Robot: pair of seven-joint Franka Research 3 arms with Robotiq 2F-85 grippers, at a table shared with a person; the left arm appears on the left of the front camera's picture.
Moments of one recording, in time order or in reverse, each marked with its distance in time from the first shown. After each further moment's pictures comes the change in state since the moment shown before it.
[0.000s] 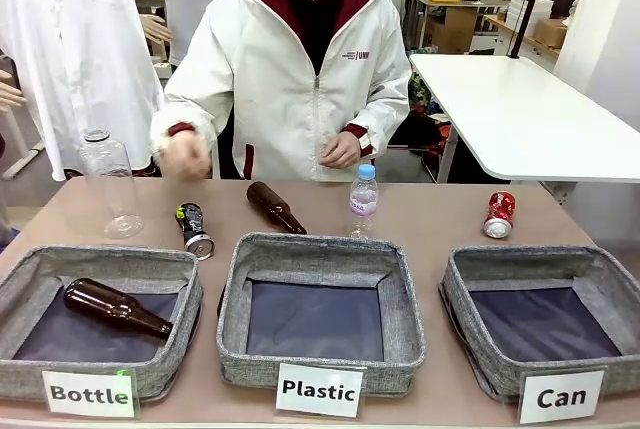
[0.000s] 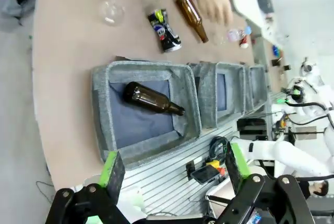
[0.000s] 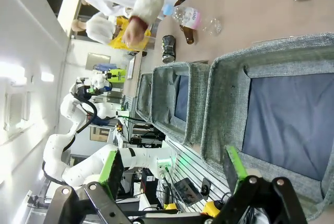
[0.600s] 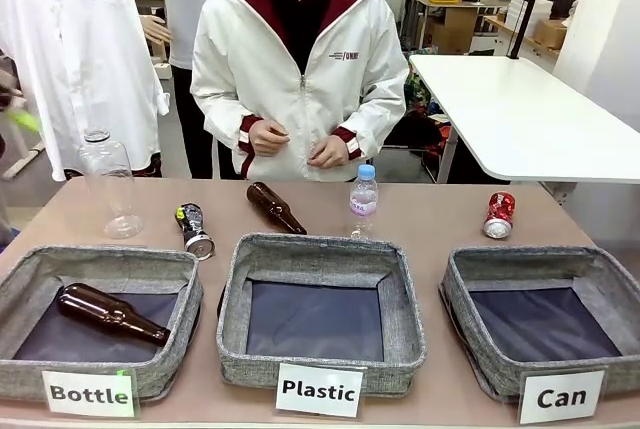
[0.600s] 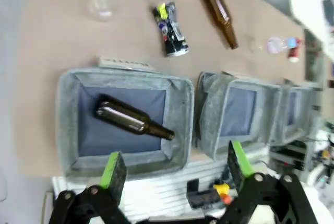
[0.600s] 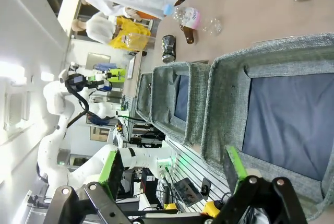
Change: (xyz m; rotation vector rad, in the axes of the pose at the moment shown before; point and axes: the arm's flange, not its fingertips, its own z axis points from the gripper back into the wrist) left arm 0.028 -0.177 -0.156 0.375 0.047 0.100; right arm 0.000 0.000 0.000 0.000 0.001 0.001
